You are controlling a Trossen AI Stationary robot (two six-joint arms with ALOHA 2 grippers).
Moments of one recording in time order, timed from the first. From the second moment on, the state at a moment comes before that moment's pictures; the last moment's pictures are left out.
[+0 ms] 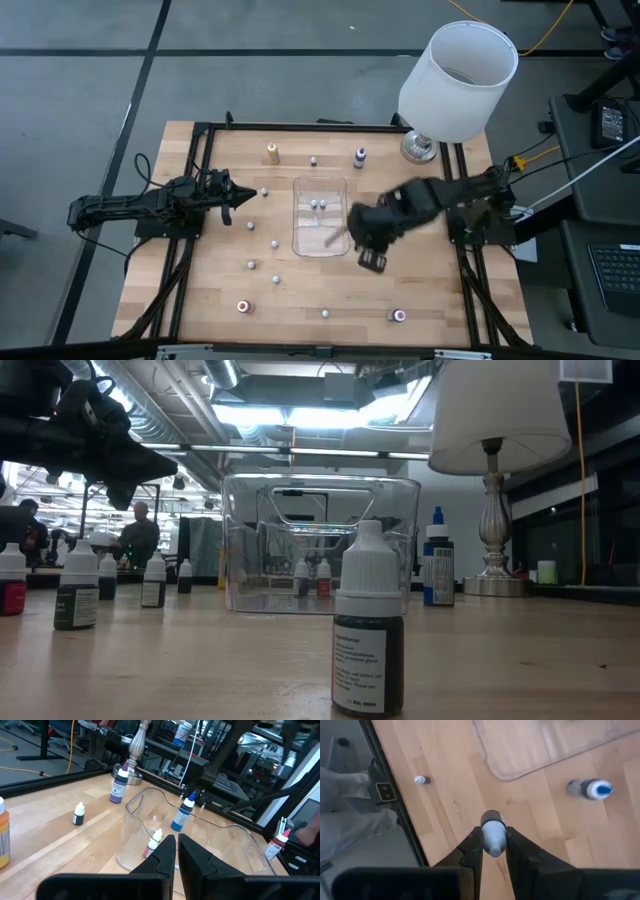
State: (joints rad) left arm 0.15 0.11 0.01 0.03 -0.08 -0.40; right arm 0.30 1.85 2.14 -1.56 -0.04 0.67
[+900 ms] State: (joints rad) left arm 0.15 0.11 0.01 0.03 -0.08 -0.44; right arm -0.04 1.97 2.33 -1.54 -0.01 0.23
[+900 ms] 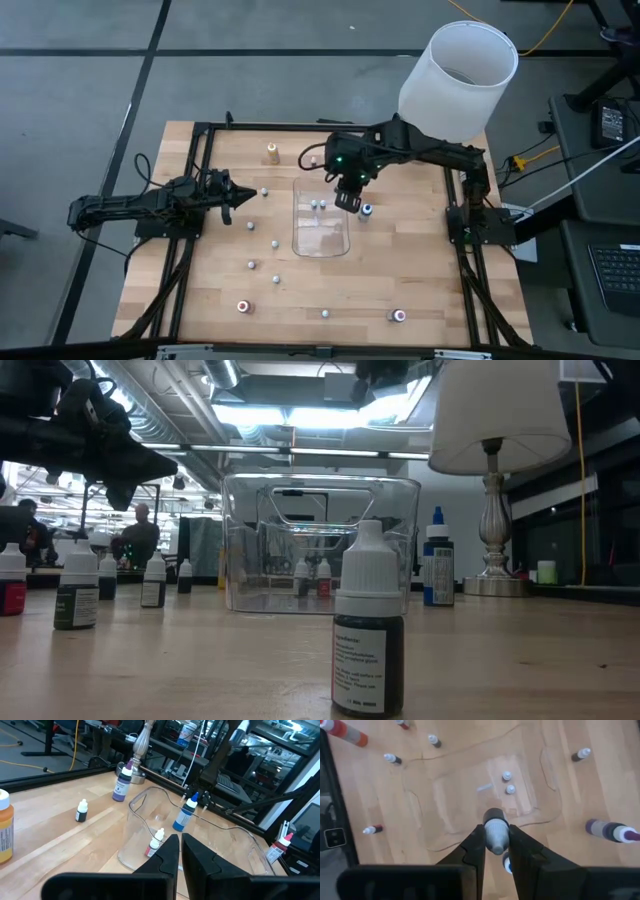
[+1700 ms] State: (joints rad) left arm 0.15 0.11 0.01 0.03 -0.08 -0.45; right arm -0.07 2.25 2.10 -1.33 0.02 0.11
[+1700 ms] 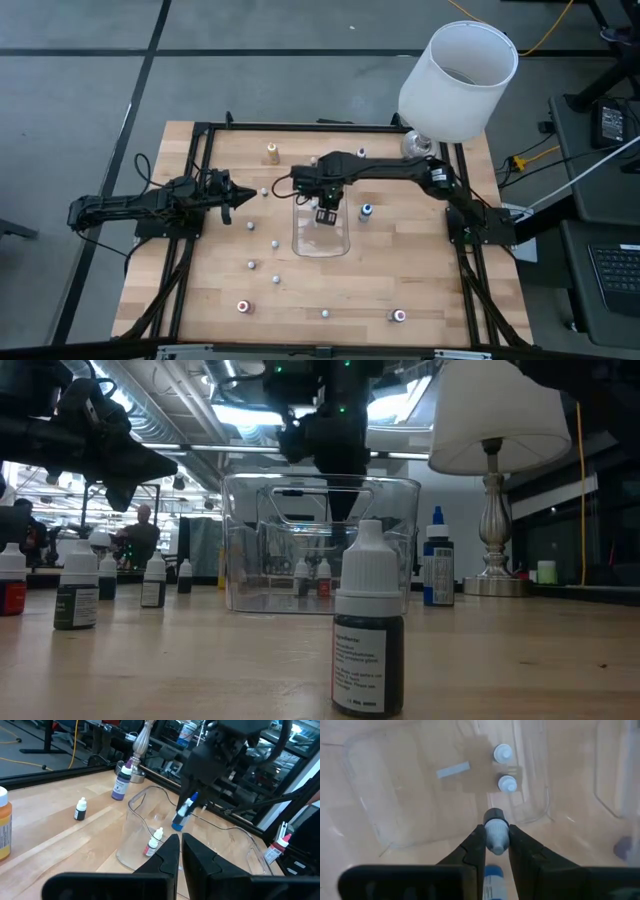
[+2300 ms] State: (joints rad) left arm 0.15 0.11 0.01 0.02 -0.02 -0.45; right arm -0.07 2.31 2.03 -1.25 -0.03 0.13
